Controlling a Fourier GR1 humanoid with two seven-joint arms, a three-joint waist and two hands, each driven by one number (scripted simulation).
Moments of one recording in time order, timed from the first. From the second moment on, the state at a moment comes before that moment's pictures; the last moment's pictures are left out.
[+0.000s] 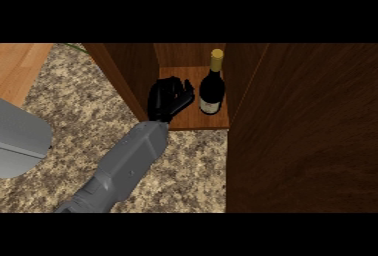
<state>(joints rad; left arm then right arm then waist) -0.88 0.00 -0.46 -0.43 1.02 0.27 -0.69 0.09 -0.05 -0.07 -2.27 -0.25 0.31 0.32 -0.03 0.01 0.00</state>
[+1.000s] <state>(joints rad) -0.96 0.00 -0.40 -0.20 1.05 0.24 -0.77 0.05 -0.05 -0.06 -2.22 -0.23 0.32 0.29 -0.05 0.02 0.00</state>
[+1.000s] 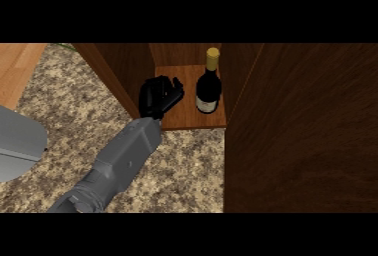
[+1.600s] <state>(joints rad) -0.94 0.00 -0.42 -0.25 1.00 0.19 -0.86 0.04 -0.06 -0.08 -2.25 -0.24 0.30 0.32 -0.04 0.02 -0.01</state>
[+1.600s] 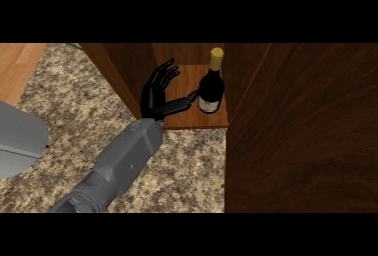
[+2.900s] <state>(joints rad) -0.35 0.32 -0.71 -1.50 0.79 0.52 -0.53 0.09 -0.05 -0.03 -2.34 -0.21 0.27 0.37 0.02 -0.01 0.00</state>
